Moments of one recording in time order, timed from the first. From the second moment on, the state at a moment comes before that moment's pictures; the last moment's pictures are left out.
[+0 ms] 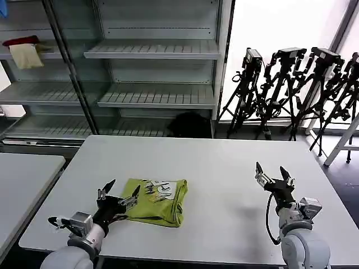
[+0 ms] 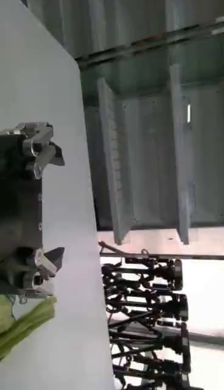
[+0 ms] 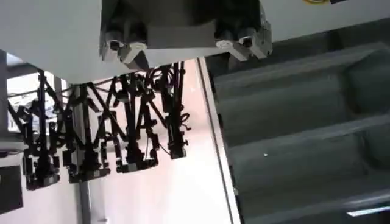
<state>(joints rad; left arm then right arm) 1.43 -1.21 -0.54 -2.23 -0.31 0.53 0.01 -1.29 1.36 0.68 2.11 0.46 -0.41 0.12</state>
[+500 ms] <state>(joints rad) 1.38 -1.18 -0.53 -2.04 -0.35 0.44 0.08 -1.31 1.35 0.69 2.11 0.46 -0.41 0.11</state>
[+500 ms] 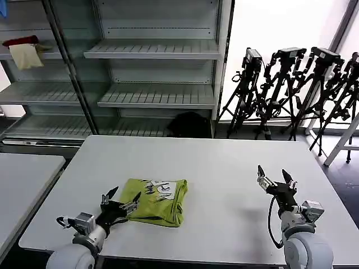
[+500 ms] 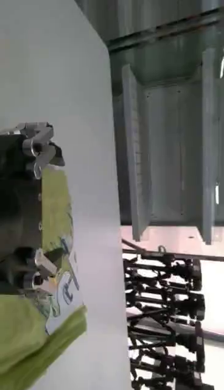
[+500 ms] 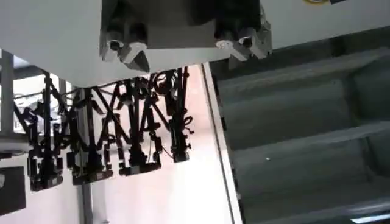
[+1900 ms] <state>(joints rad) 1.34 -1.22 -0.56 -1.92 -0.50 0.50 0.12 -1.29 1.36 0.68 2.09 0.44 -0.40 0.12</state>
